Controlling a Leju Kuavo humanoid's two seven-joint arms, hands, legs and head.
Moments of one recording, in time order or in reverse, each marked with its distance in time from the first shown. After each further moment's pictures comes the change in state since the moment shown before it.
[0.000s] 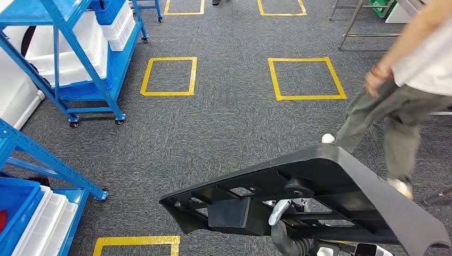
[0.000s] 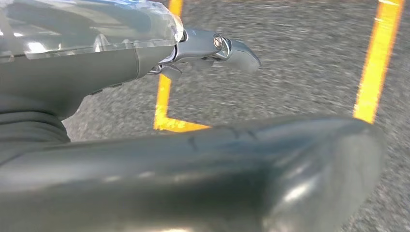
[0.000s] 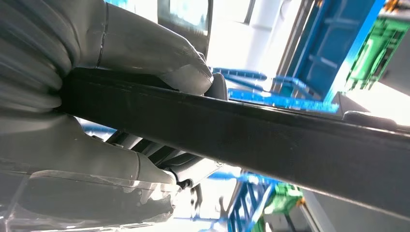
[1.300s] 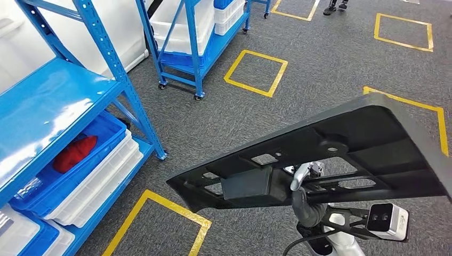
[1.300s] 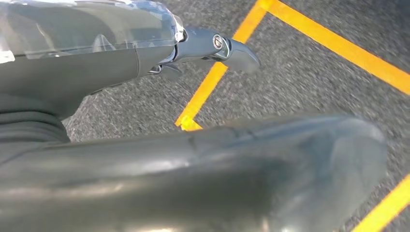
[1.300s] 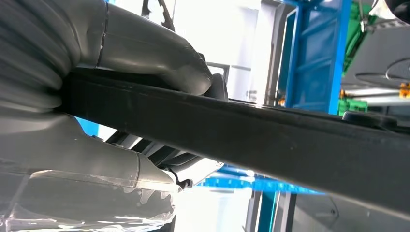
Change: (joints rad) left arm -0.006 0.054 -0.002 0.000 0.020 -0.030 -0.048; right arm -0.214 -0.151 0.014 0.083 -0.231 -0.018 0.000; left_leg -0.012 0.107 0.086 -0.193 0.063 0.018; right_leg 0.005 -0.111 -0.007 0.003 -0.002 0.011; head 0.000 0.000
